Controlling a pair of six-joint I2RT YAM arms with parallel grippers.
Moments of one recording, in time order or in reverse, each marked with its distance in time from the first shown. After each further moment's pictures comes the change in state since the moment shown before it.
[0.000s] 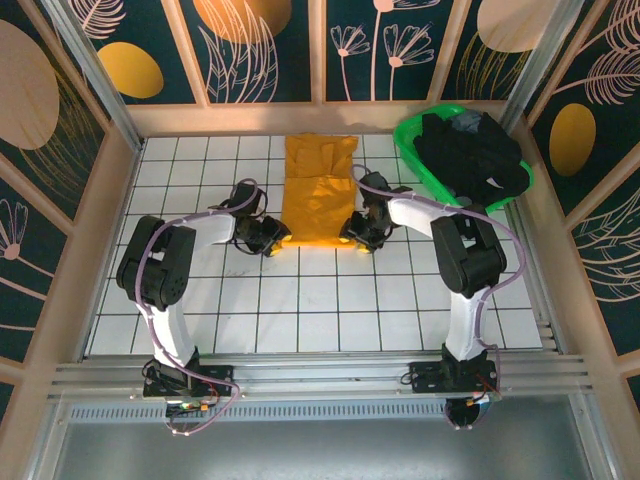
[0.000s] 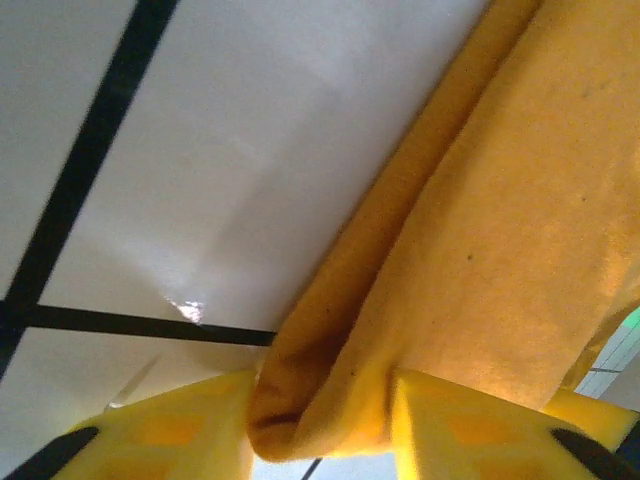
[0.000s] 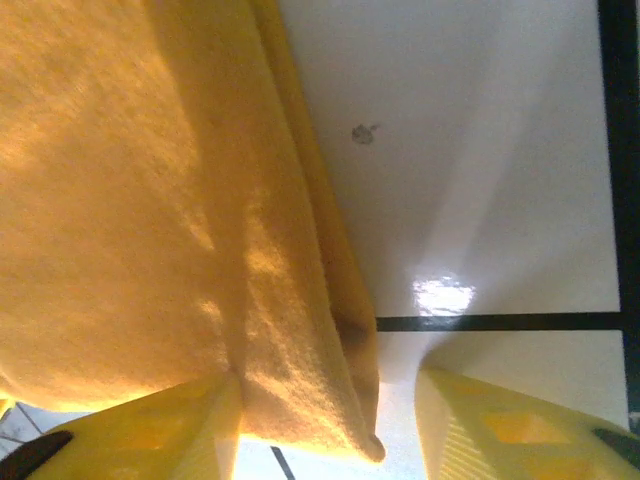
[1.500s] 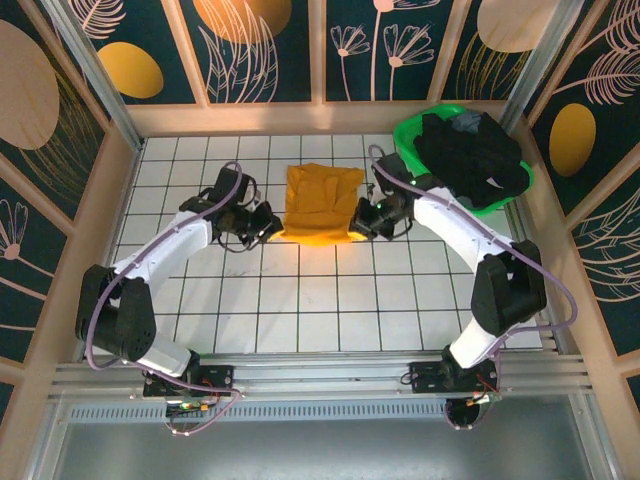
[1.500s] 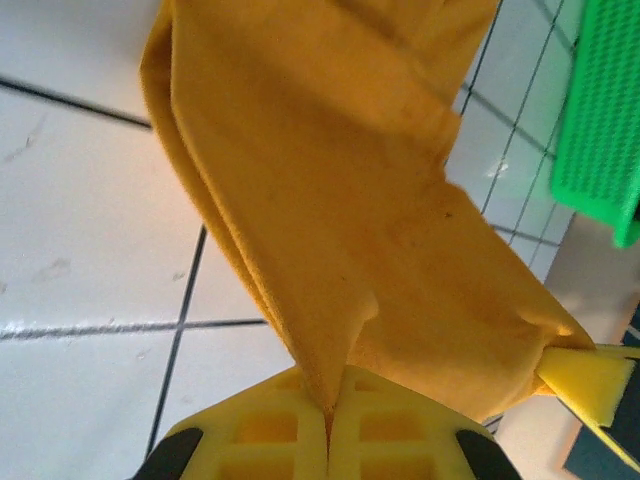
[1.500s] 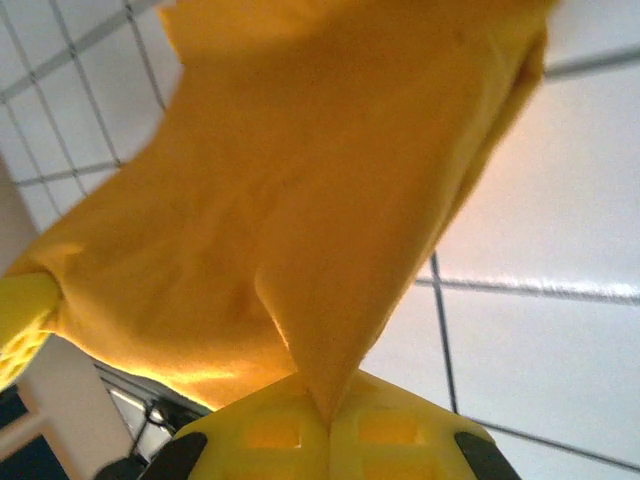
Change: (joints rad) left arm -0.024 -0.351 0.077 -0.283 0.018 0.135; right arm 0.006 -0.311 0.082 -0.261 -0.122 -0.030
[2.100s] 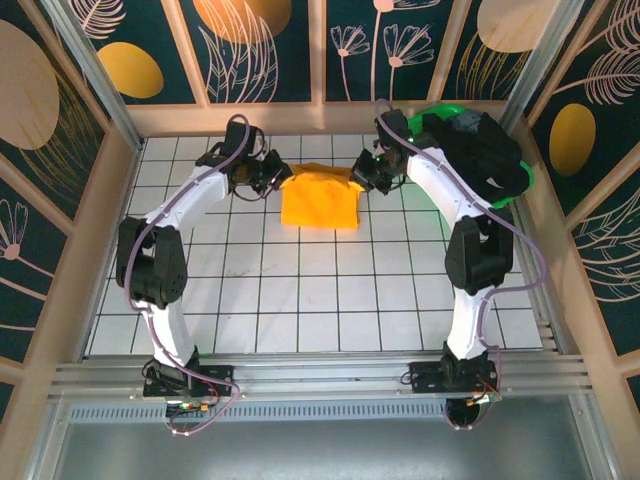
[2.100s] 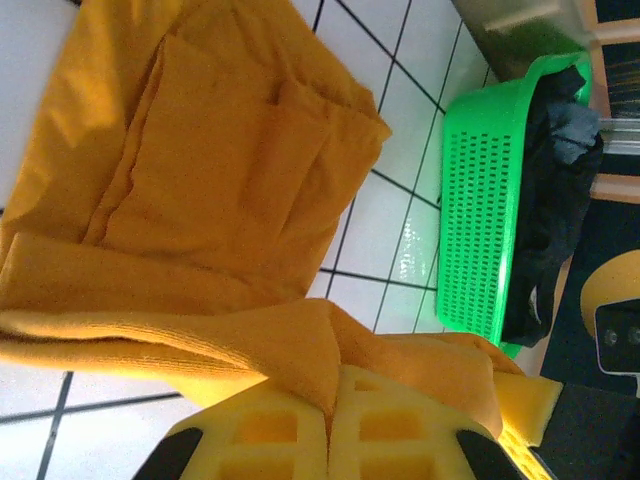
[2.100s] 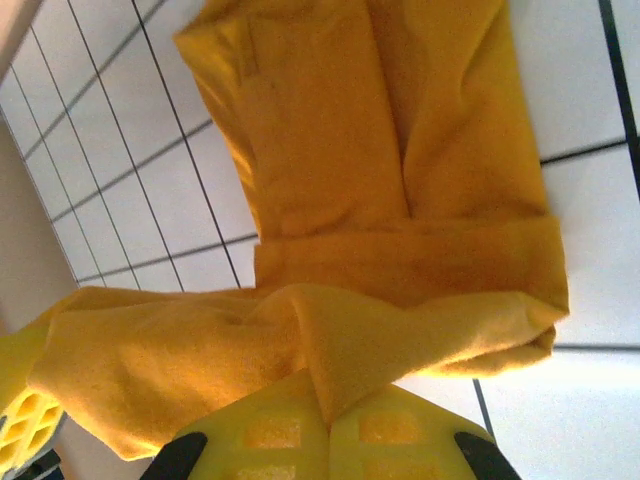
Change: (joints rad) left arm 0.053 0.375 0.465 0.076 0.006 -0.050; right arm -0.106 0.326 0.457 -0.023 0.063 0.059
